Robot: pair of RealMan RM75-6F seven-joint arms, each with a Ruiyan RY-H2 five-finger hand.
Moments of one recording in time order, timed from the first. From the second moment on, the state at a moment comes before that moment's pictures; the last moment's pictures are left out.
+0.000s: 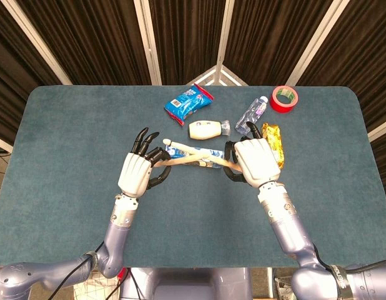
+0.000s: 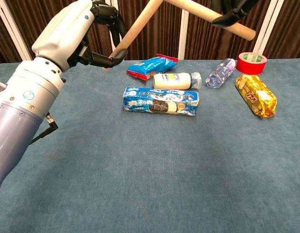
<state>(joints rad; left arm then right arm) -0.69 -1.96 -0.31 -1.22 1.52 1.49 0.19 0.90 -1.13 0.35 -2.22 -0.65 1.30 -0.68</state>
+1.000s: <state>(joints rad) -0.71 -1.98 -0.32 -1.22 1.53 1.52 0.20 0.93 -1.08 0.36 -2.30 -0.59 1.32 -0.68</state>
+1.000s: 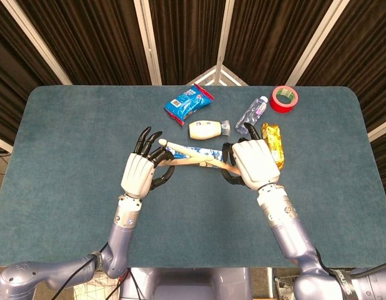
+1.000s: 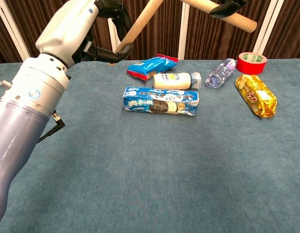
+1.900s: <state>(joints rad) -0.69 -1.94 -0.29 -1.26 1.54 1.53 0.22 0.92 -1.05 0.33 -2.28 -0.58 1.33 -0.66</state>
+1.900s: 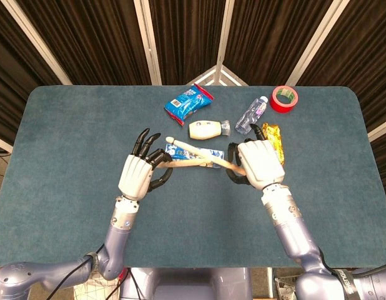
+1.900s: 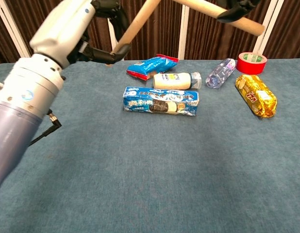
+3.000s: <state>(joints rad) -0.48 -1.29 -0.04 -1.58 1.42 1.23 0.38 0.61 -1.11 0.01 -1.83 -1.20 1.19 -0.38</state>
